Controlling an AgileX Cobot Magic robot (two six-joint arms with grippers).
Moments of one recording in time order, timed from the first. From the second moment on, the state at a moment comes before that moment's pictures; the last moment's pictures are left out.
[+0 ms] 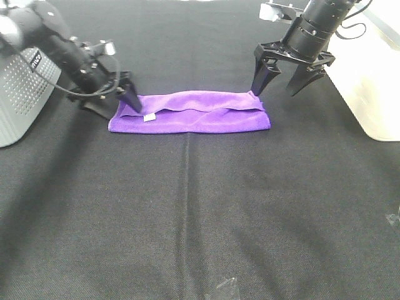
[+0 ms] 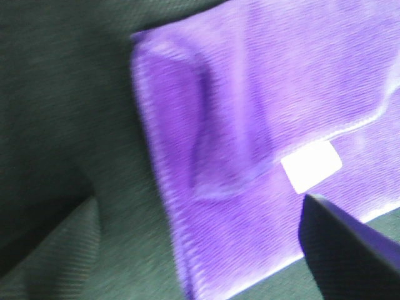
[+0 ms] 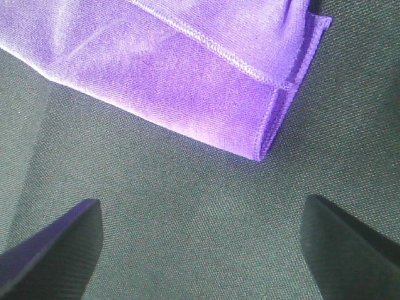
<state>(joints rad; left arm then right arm) -0.10 2.71 -2.42 -0.53 1.20 0.22 0.17 2.31 -2.06 0.29 1.21 -0.29</state>
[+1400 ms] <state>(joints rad) -0.17 2.47 -2.40 -0.39 1.21 0.28 0.17 2.19 -2.06 0.13 1.22 -0.24</state>
